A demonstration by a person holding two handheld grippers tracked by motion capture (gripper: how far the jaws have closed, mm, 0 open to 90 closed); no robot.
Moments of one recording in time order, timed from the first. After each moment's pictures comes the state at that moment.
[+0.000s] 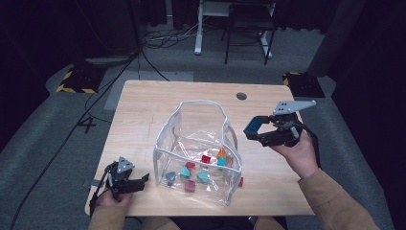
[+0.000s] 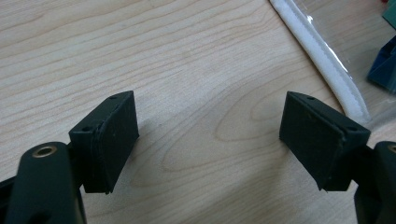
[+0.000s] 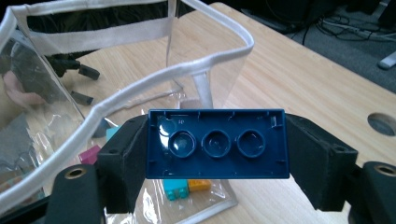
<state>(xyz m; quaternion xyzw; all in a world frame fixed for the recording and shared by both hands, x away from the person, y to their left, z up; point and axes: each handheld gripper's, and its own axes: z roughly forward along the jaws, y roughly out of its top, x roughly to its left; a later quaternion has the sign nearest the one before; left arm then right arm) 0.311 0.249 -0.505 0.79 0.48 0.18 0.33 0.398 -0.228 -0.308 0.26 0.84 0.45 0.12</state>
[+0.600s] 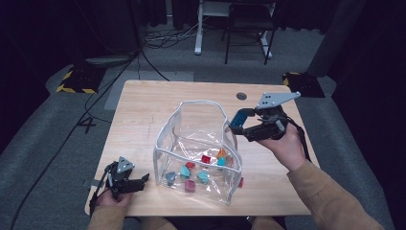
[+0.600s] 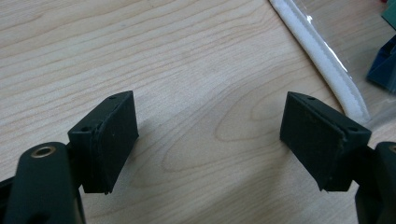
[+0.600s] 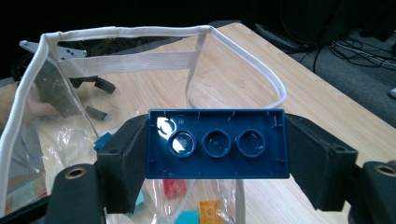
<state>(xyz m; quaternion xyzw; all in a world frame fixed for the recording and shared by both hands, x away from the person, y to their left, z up) 0.312 0.249 -0.505 0.79 0.48 0.18 0.33 0.402 -0.182 -0.286 0.22 0.86 0.45 0.12</state>
